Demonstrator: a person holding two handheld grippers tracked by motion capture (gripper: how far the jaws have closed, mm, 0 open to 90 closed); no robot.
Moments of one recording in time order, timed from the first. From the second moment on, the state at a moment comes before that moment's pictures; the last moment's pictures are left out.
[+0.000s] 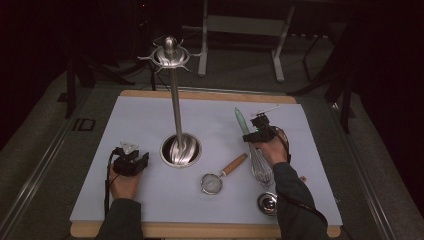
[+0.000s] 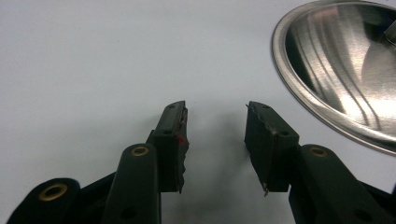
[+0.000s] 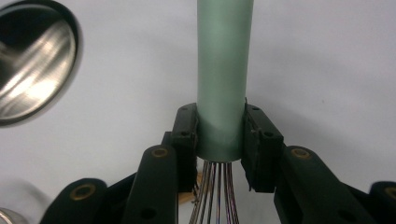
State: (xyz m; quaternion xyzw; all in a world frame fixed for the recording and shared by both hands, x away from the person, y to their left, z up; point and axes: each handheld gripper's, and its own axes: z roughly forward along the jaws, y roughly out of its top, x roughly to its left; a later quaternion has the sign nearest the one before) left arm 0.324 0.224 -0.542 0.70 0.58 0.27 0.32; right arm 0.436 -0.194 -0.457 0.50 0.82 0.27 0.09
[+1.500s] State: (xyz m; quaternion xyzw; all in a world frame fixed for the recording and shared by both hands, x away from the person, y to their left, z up) left arm 0.325 0.224 -0.543 0.70 0.58 0.27 0.32; right arm 0.403 -0.165 -0.404 0.43 0.82 0.35 0.12
